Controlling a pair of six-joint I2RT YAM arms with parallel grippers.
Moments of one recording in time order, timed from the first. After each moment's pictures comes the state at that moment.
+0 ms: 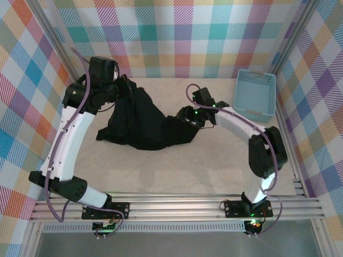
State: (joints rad) left arm -0.36 1.47 1.95 -1.13 -0.10 -0.58; right arm 0.51 1.81 1.39 -0.53 -0.24 0.76
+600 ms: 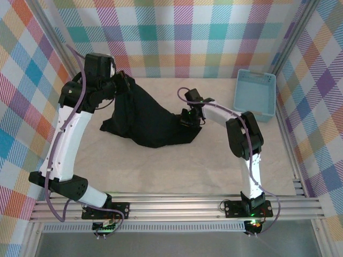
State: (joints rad) left arm -0.34 1.49 2.01 -1.13 -0.09 -0.57; right arm 0.50 2.11 1.57 -0.58 -0.22 0.70
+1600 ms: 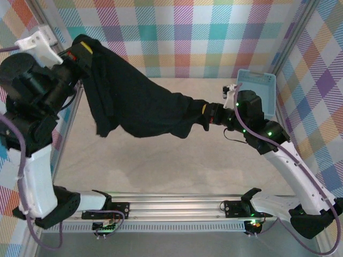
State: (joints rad) left arm -0.32 1.37 2.34 -0.93 -0.10 -0.53; right arm 0.58 1.08 1.32 -0.68 -0.14 0.69
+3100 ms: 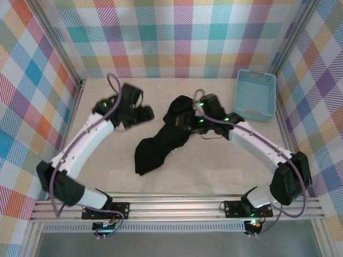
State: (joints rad) left arm -0.54 1.39 1.38 -1.03 -0.05 -0.78; right arm 0.54 1.43 1.17 -0.51 -0.32 0.74
